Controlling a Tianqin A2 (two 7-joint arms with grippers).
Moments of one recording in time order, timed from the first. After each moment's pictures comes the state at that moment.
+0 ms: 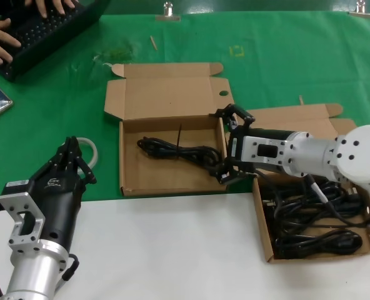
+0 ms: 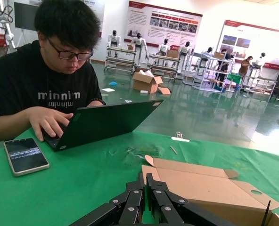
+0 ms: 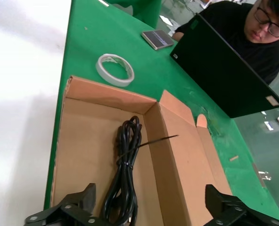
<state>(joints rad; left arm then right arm) 0.00 -0.09 1.60 -1.60 -1.80 0.00 0.00 0.79 0.34 -2.11 0.96 1.32 -0.68 -0.31</state>
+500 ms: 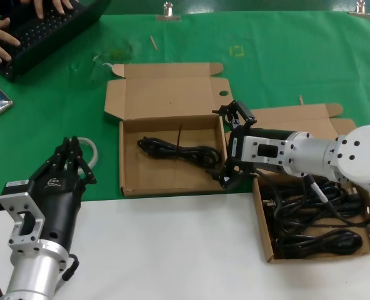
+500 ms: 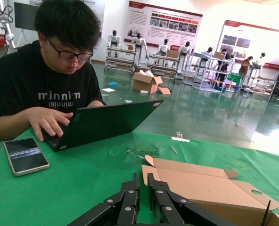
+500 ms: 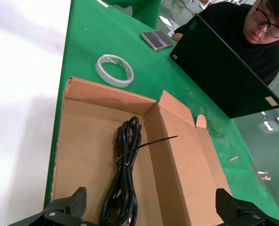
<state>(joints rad) 0.00 -0.09 1.60 -1.60 -1.80 0.00 0.00 0.79 0.35 -2.11 0.97 1.32 -0.68 -0.30</state>
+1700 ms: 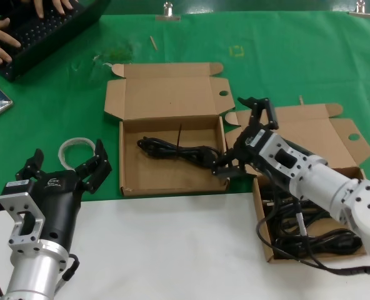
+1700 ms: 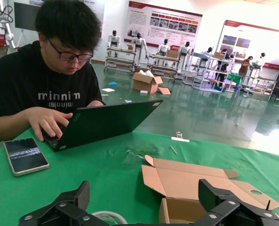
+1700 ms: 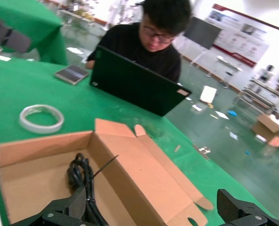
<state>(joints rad) 0.00 -0.09 1.60 -1.60 -1.80 0.00 0.00 0.50 0.33 -1.92 1.20 1.50 -0.43 -0.19</state>
